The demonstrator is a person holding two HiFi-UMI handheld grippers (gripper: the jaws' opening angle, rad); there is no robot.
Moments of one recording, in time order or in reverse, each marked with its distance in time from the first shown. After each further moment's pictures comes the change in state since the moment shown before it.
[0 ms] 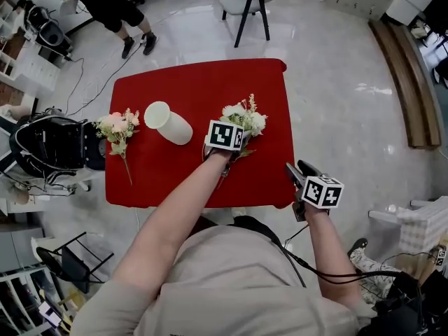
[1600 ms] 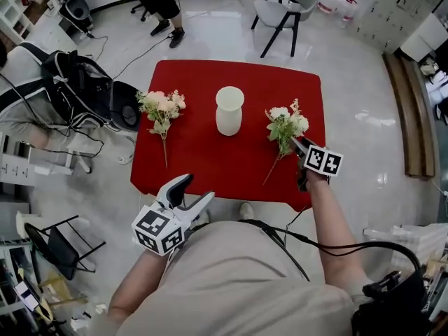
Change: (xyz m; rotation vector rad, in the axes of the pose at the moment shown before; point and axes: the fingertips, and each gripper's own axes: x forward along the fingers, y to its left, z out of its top) left arm -0.382 0.058 -0.150 0.040 -0.541 -0.118; right arm 0.101 0.129 0.034 -0.102 -0.027 -0.009
